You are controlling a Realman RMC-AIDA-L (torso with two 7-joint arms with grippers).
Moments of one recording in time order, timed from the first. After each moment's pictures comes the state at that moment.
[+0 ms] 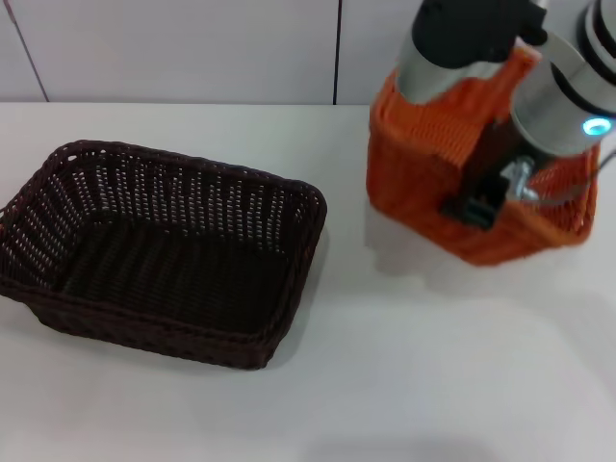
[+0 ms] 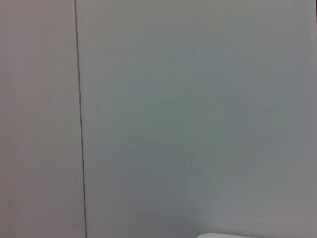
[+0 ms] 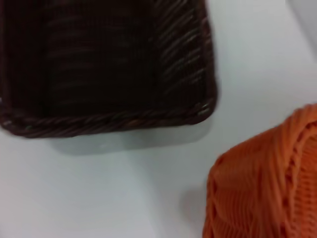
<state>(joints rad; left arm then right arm) -0.27 -2.06 -1.58 -0.28 2.55 0.98 0.06 0.90 2.07 -1.48 -1.54 -2.73 -1.79 2.52</state>
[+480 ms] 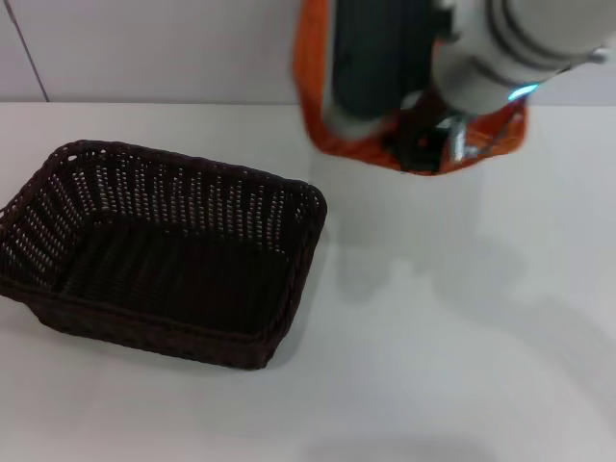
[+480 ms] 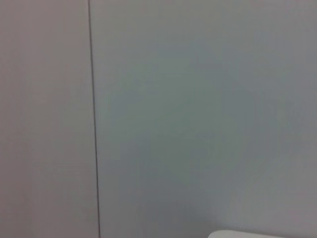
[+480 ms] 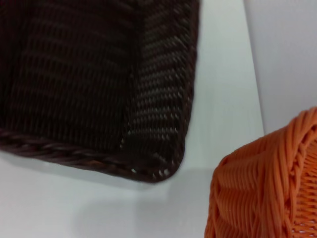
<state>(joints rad) -0.27 -2.06 -1.61 -0.27 2.55 0.98 0.06 0.96 2.08 -1.66 -1.55 -2.83 -1.58 2.30</state>
